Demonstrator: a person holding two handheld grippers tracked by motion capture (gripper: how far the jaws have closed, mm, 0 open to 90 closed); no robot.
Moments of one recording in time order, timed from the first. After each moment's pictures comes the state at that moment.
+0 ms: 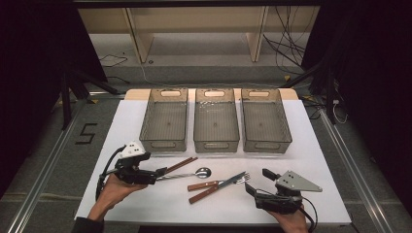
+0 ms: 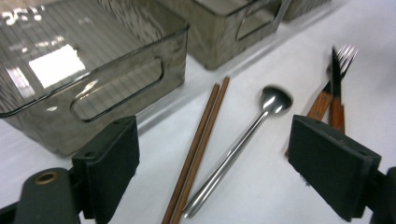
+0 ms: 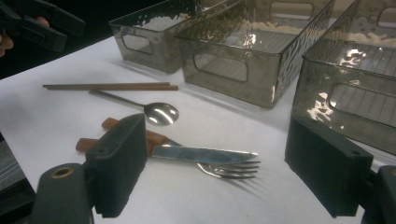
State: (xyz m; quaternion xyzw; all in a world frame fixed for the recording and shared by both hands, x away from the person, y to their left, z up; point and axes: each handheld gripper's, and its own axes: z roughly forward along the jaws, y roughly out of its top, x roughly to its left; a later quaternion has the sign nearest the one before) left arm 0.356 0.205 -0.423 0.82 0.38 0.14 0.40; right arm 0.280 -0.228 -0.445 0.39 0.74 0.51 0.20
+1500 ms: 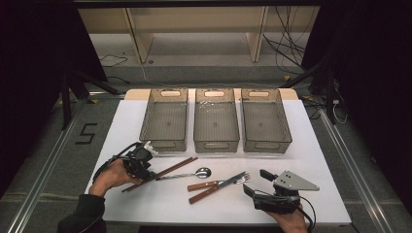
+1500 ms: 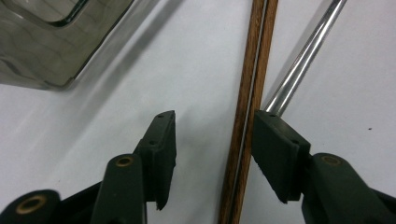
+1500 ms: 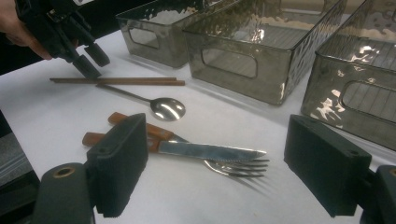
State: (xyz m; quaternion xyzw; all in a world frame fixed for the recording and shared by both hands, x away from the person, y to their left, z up) left arm 0.405 0.201 -0.459 0.93 0.33 0.07 0.16; right arm 0.281 -0.225 -0.446 0.38 0.75 0.51 0.19
